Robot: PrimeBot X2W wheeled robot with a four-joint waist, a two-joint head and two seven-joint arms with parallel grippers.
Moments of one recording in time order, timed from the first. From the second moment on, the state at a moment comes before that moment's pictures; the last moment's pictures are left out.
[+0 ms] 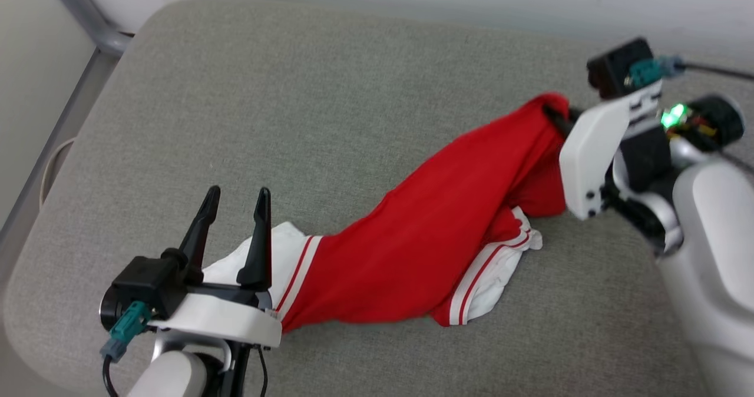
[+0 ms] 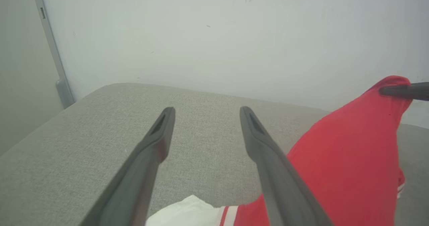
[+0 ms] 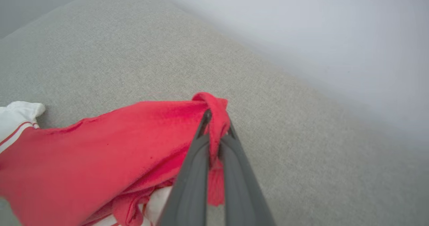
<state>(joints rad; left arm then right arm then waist) -0.16 0.36 -0.38 -0.08 -0.55 0.22 -0.26 -0.65 -0.25 0.27 0.15 0.29 0.13 0.67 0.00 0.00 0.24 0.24</state>
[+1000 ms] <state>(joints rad) -0.21 0.19 -0.26 0.07 -0.41 0.03 -0.26 -0.95 -0.16 0.38 0.93 0.35 0.13 0.15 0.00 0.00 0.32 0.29</state>
